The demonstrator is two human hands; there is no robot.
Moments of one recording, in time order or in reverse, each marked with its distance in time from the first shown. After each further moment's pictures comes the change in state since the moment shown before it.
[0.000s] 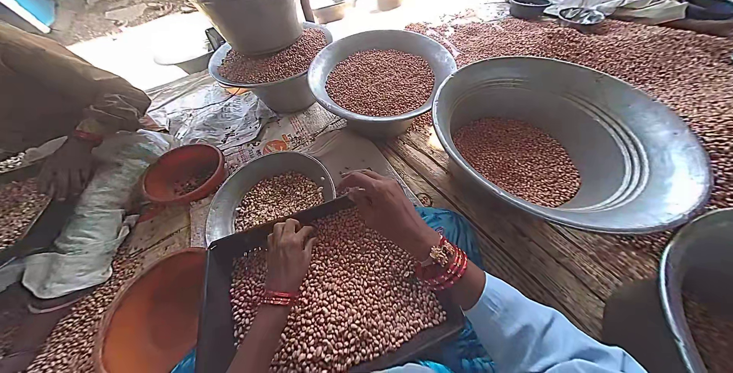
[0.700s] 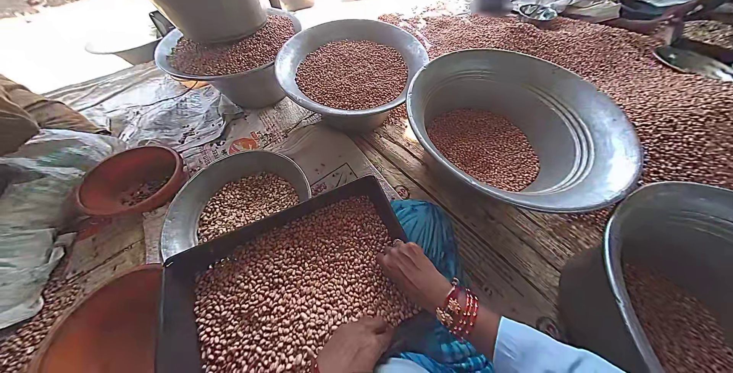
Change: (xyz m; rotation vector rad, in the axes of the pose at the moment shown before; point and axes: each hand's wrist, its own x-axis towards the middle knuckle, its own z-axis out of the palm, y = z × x) left_hand -0.069 0.132 -0.030 -0.399 -1.138 0.489; right_hand -0.124 0.028 0.012 -0.603 -0.710 0.351
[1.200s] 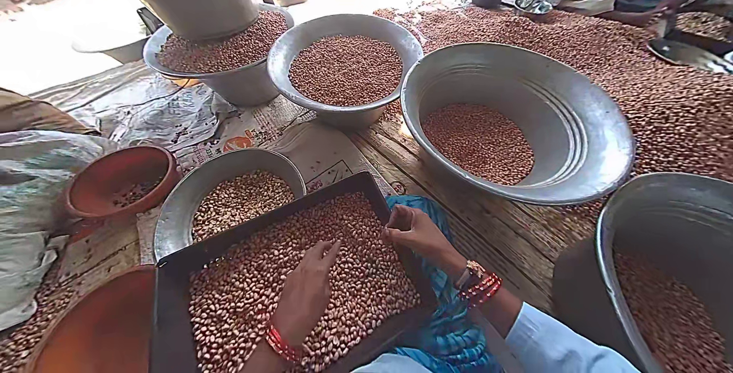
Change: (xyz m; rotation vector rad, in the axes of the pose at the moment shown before) left_hand 0.000 -0.043 -0.039 0.188 0.642 -0.361; right_hand 0.001 0.047 -0.016 1.231 0.371 0.167
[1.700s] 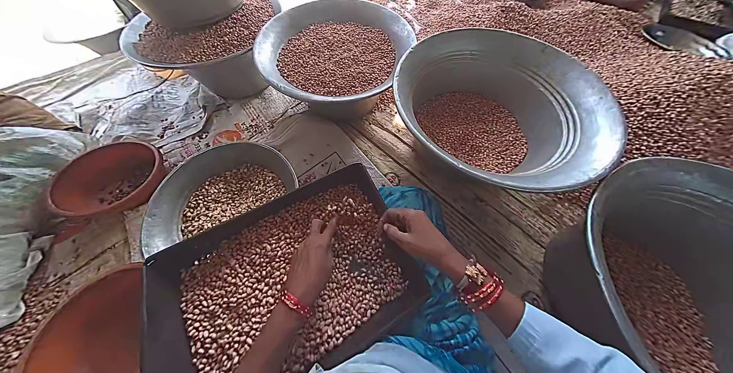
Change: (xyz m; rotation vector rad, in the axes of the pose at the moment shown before) left_hand 0.036 0.004 0.018 -0.003 -0.082 -0.187; right_hand -0.019 -0.010 -0.001 -0.357 -0.047 -0.005
